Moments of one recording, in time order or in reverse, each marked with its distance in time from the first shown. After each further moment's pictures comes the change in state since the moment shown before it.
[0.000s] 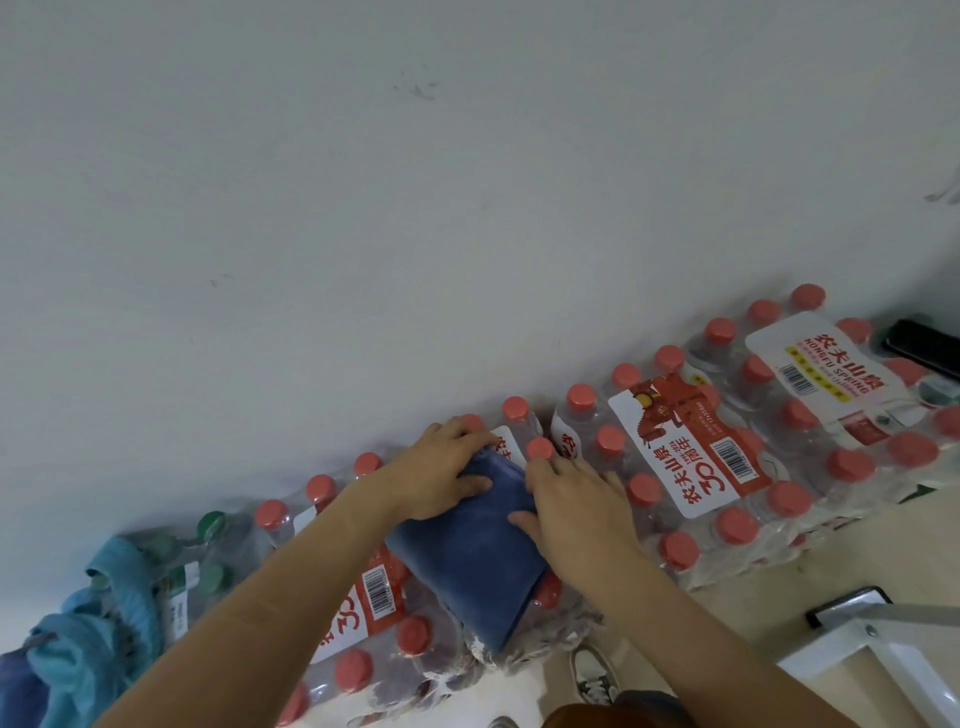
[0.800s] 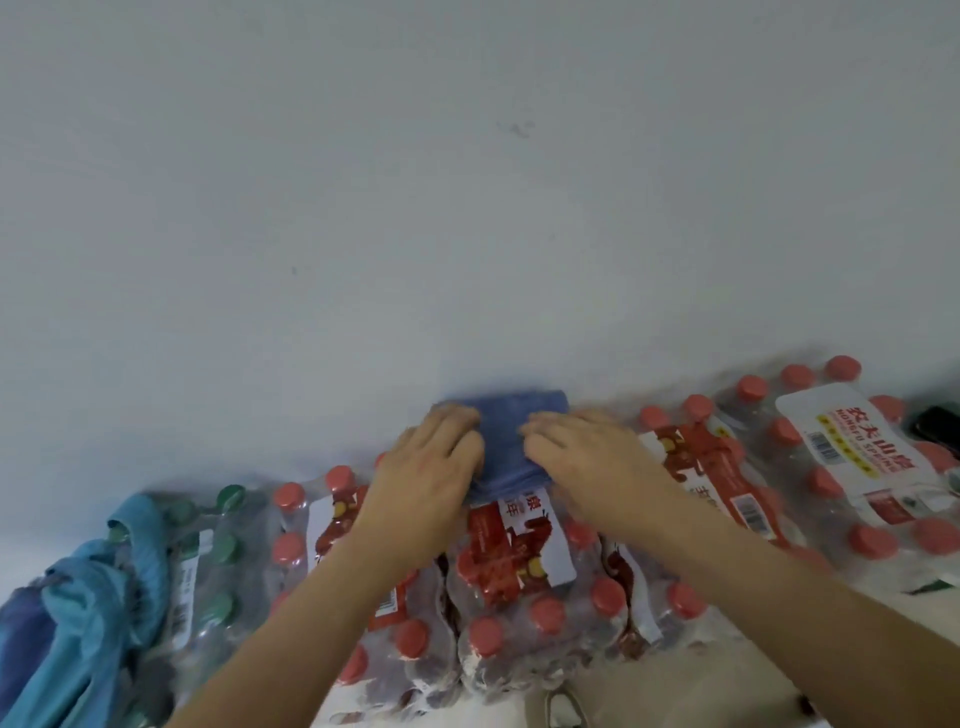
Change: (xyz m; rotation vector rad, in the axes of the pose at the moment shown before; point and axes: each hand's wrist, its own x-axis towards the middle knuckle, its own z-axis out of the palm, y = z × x) left_hand -0.059 0.025 -0.008 0.228 0.770 0.092; right_hand 0.042 0.008 -0.066 -0.137 0.262 -0.749
